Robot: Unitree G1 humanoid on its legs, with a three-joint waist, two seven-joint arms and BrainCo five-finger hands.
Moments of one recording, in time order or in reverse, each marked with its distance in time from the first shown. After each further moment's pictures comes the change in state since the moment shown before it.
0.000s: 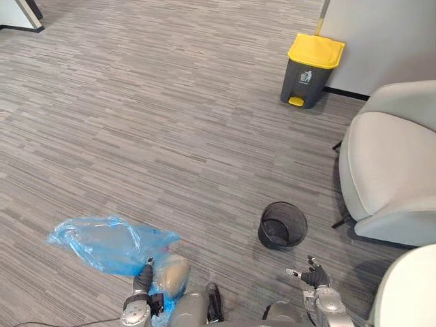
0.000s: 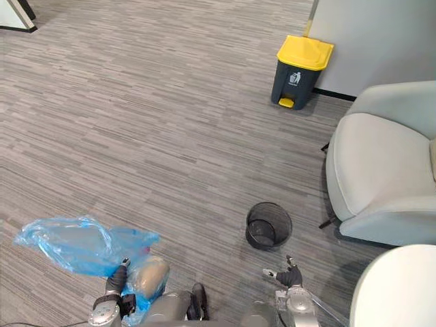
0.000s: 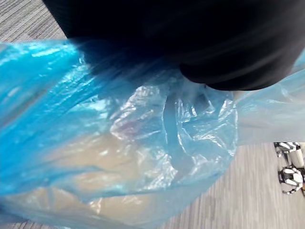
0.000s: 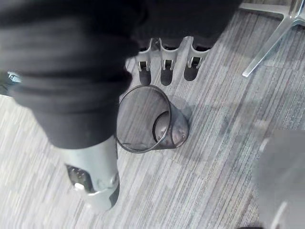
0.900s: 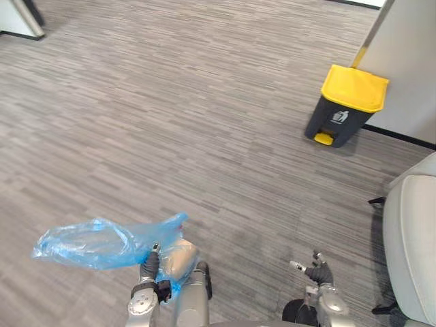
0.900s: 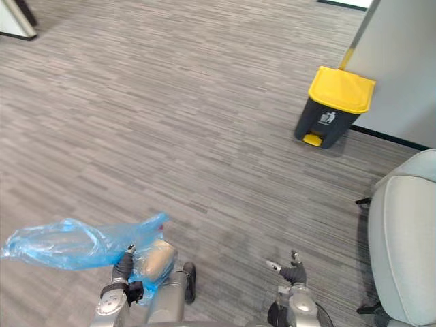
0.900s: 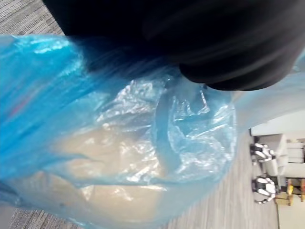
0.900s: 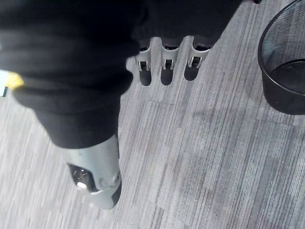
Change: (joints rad) left arm -0.063 -0.060 0.026 -0.054 -0.001 0.016 -0.003; right arm 0.054 0.072 -0.073 -0.138 0.070 0.011 0.010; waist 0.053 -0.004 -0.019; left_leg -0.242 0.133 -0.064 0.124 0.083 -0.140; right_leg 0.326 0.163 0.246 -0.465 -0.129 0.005
